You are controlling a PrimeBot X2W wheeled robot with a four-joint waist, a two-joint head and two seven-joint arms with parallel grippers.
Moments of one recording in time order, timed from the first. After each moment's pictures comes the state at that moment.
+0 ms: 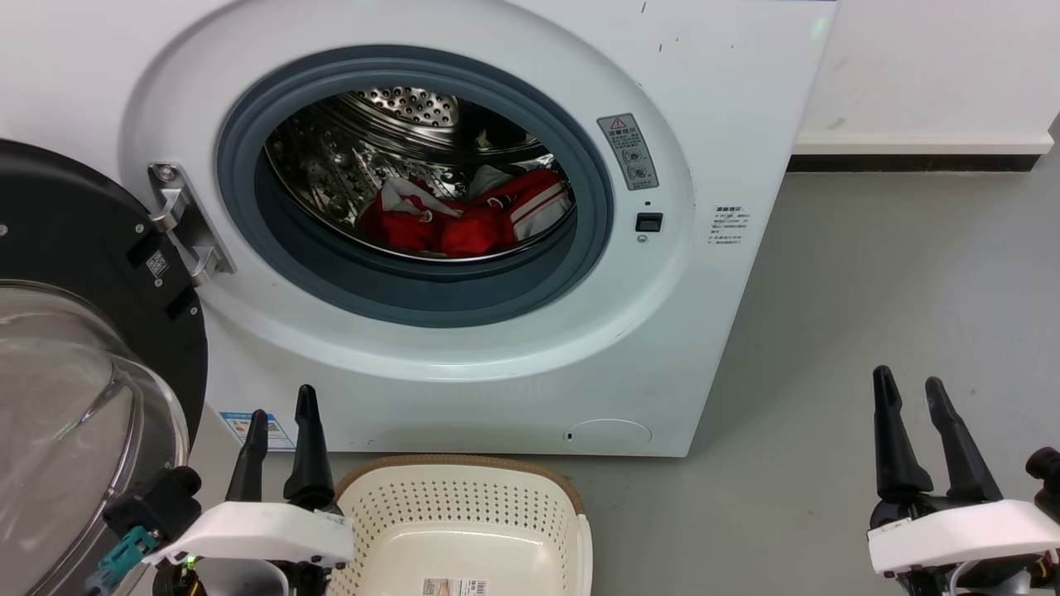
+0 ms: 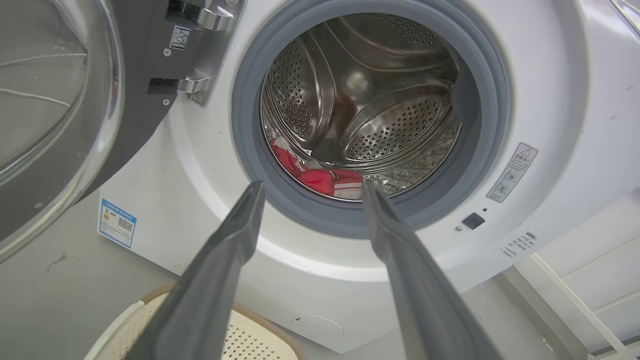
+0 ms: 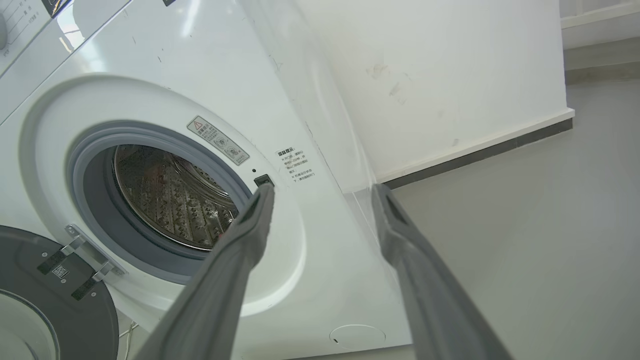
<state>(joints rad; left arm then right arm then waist) -0.01 0.05 0.01 0.06 -0.64 0.04 -0.12 0.03 -0.05 -0.07 0.01 0.50 0.13 -0.12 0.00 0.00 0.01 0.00</state>
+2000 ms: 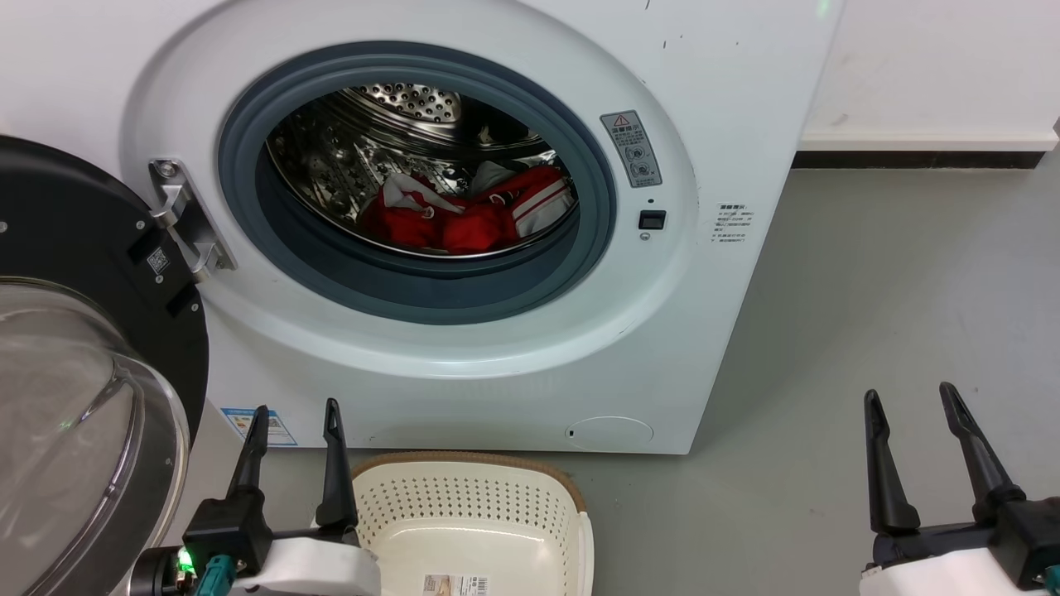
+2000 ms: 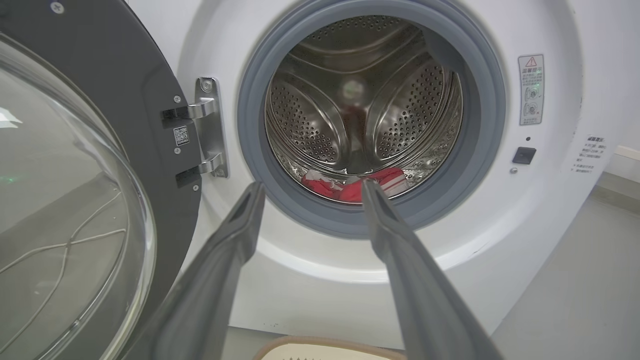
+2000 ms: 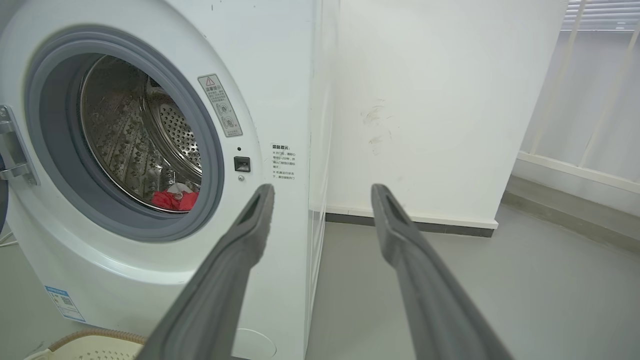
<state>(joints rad) 0.04 0.05 -0.03 0.04 -0.13 0.07 -0.25 0.11 -0.05 -0.07 -0.08 0.00 0.13 -0.25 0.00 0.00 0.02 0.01</state>
